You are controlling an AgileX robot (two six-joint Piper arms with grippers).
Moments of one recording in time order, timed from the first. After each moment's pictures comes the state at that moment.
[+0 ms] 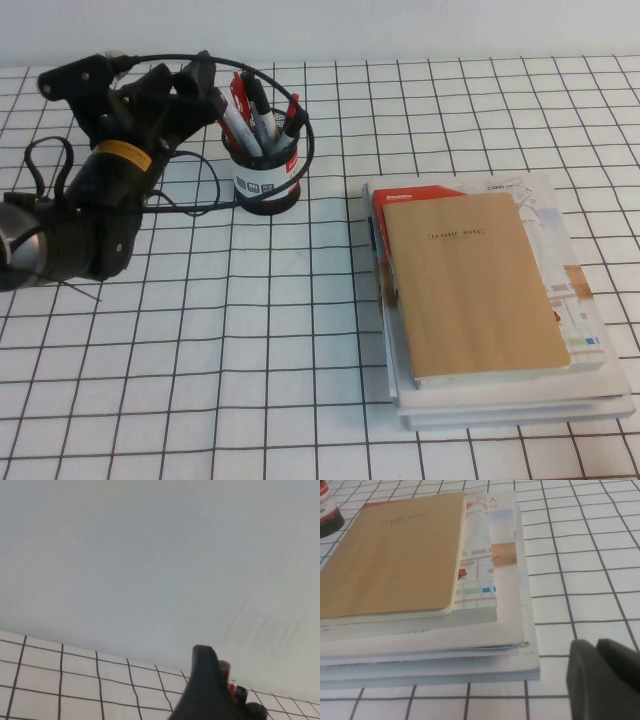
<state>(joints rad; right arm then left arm) 0.12 -0.02 0.03 0.14 0.38 0.03 -0.30 1.88 -1.04 0.04 -0.81 -0.40</state>
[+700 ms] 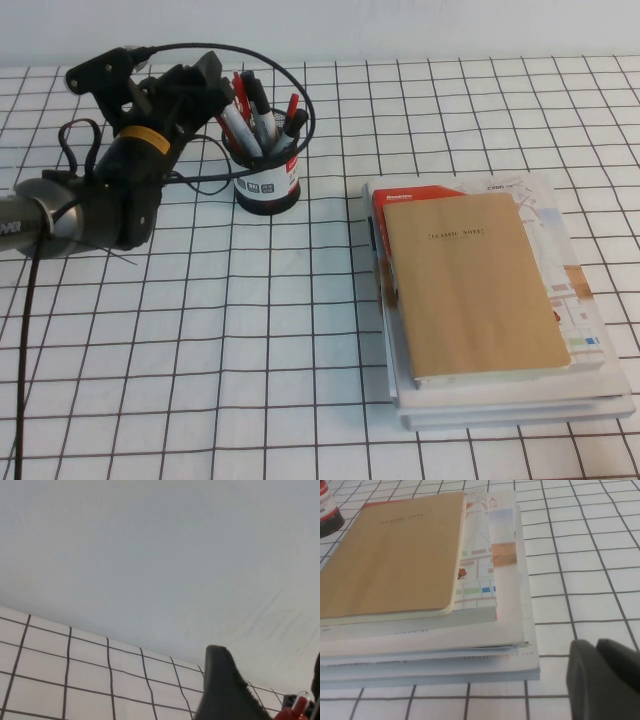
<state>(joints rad) 0.12 -0.02 0.03 0.14 0.38 0.03 -0.29 2.06 -1.25 0.05 -0.73 -0.46</state>
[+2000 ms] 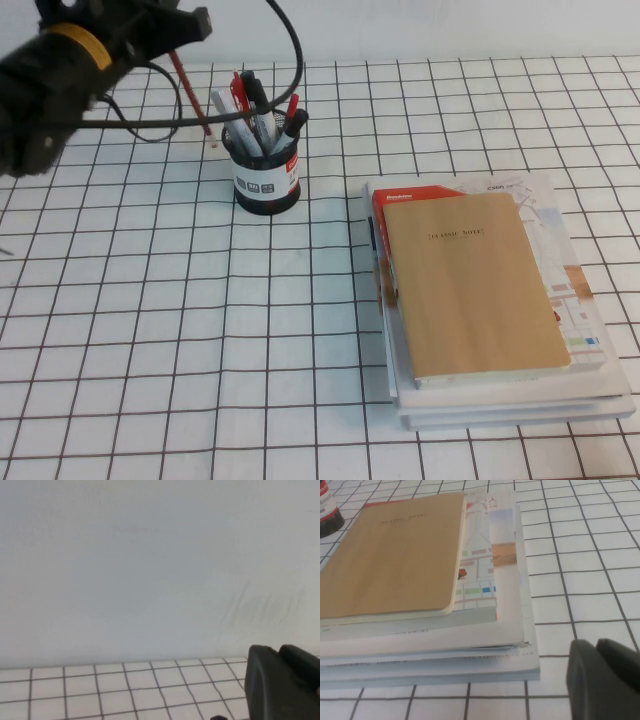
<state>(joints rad) 0.12 -0.02 0.03 0.14 0.38 0.03 -0.28 1.66 -1.26 0.32 -0.22 -0.42</state>
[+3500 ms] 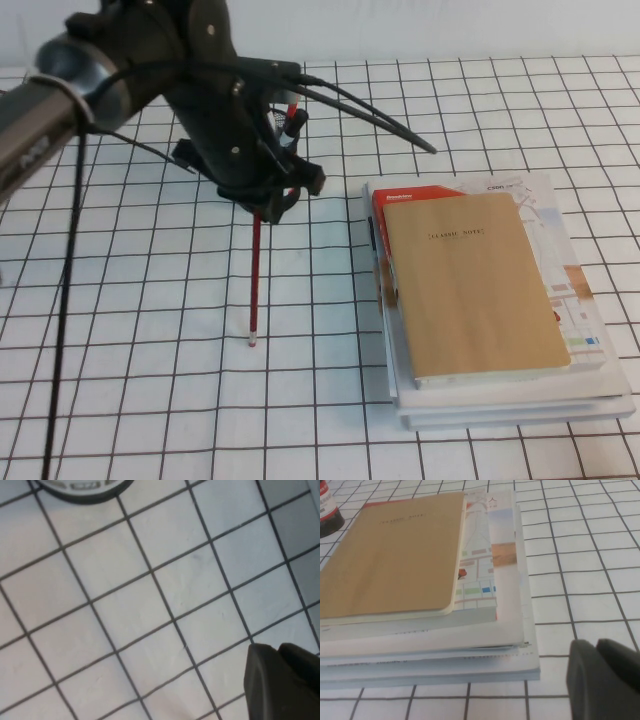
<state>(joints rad) 0.12 -0.02 0.03 0.14 0.38 0.03 -0.48 2.00 -1.83 -0.12 1.22 0.07</state>
